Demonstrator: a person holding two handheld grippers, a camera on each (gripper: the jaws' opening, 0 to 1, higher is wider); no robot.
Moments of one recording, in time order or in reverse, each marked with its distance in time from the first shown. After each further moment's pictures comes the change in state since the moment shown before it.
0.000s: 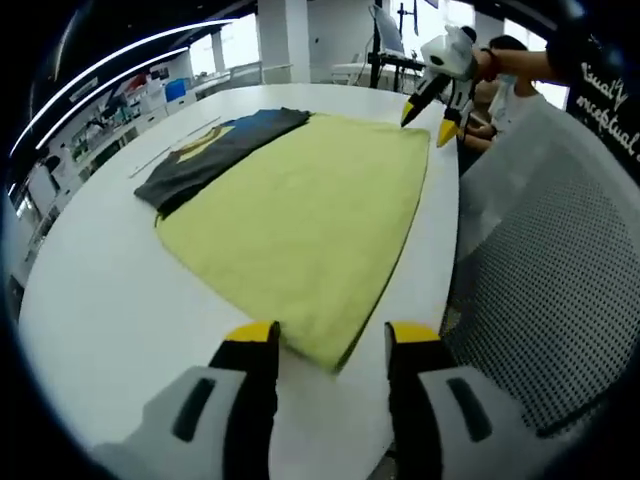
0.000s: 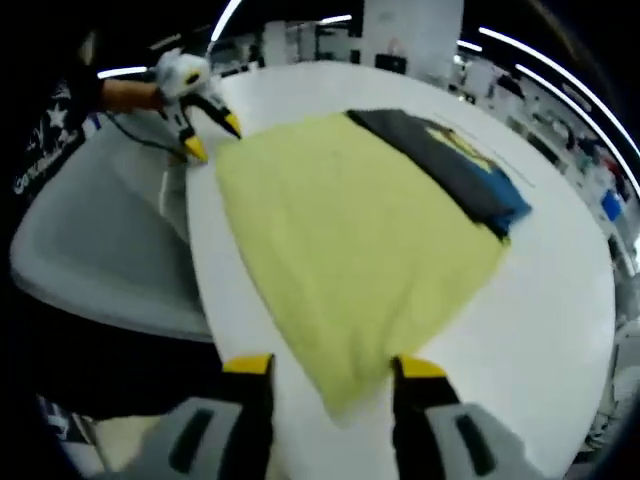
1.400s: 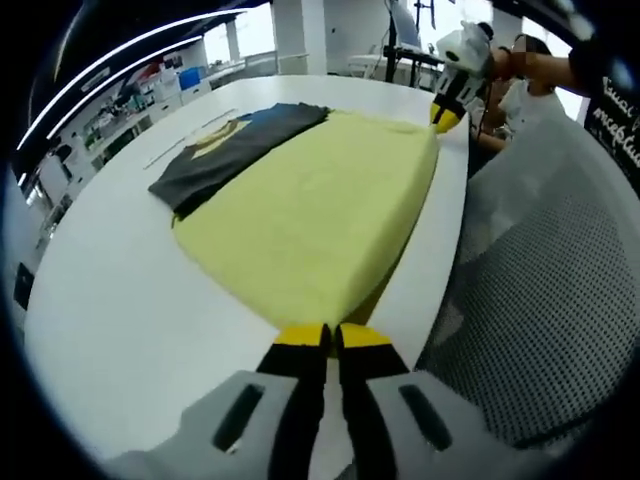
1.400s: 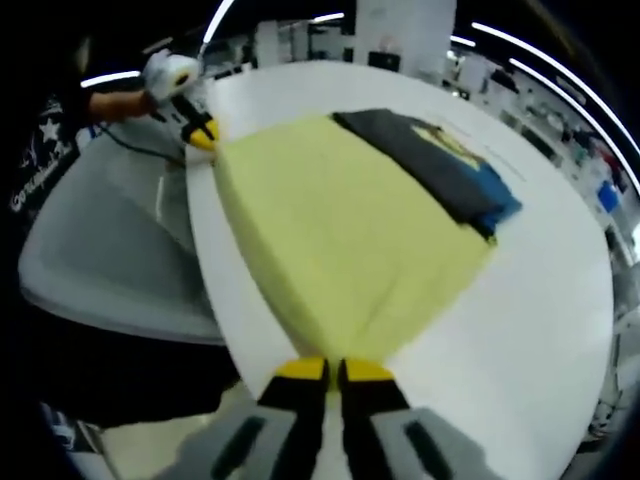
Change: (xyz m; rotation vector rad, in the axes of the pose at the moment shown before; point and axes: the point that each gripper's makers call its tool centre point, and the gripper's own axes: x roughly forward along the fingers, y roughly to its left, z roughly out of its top) left arm -0.023 -0.005 -0.005 -0.056 0.065 0.064; right arm -0.014 0.007 0.004 0.043 -0.016 -0.001
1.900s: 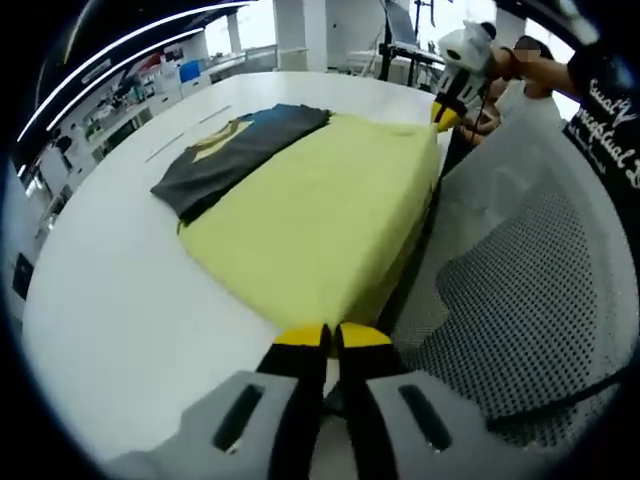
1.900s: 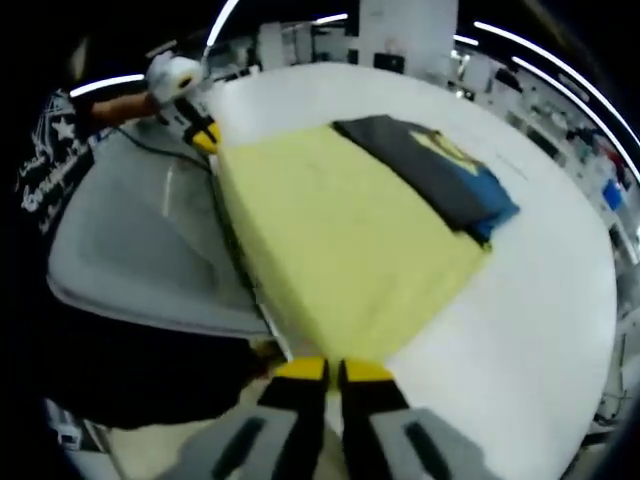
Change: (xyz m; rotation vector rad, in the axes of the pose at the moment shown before) left arm -0.029 -0.023 -0.008 -0.055 0.017 -0.006; right arm -0.021 0.035 -0.004 0.006 -0.005 0.033
